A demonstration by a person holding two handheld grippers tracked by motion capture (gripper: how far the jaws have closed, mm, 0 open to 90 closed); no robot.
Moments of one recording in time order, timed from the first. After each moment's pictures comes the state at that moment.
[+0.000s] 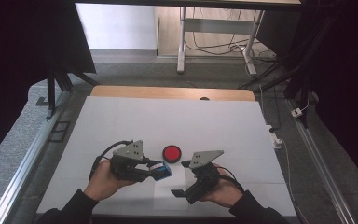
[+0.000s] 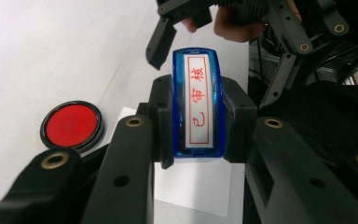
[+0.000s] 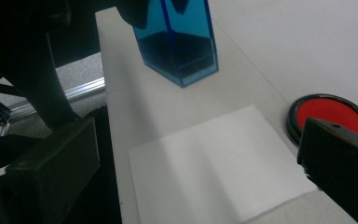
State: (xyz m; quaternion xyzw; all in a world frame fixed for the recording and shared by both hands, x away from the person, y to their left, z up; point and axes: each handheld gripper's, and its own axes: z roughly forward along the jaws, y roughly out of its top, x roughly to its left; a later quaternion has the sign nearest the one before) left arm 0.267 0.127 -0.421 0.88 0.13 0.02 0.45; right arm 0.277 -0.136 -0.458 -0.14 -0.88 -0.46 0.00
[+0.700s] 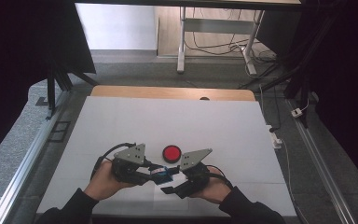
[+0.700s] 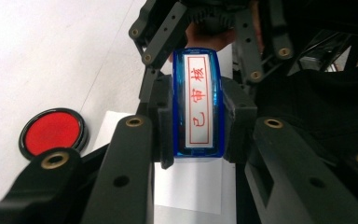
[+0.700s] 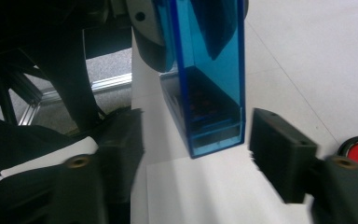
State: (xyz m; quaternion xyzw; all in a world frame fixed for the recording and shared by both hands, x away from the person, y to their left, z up) left arm 0.266 0.124 -0.424 0.89 0.09 0.00 0.46; right arm 0.282 -0.114 -0.463 -0.07 -0.88 -0.47 0.04
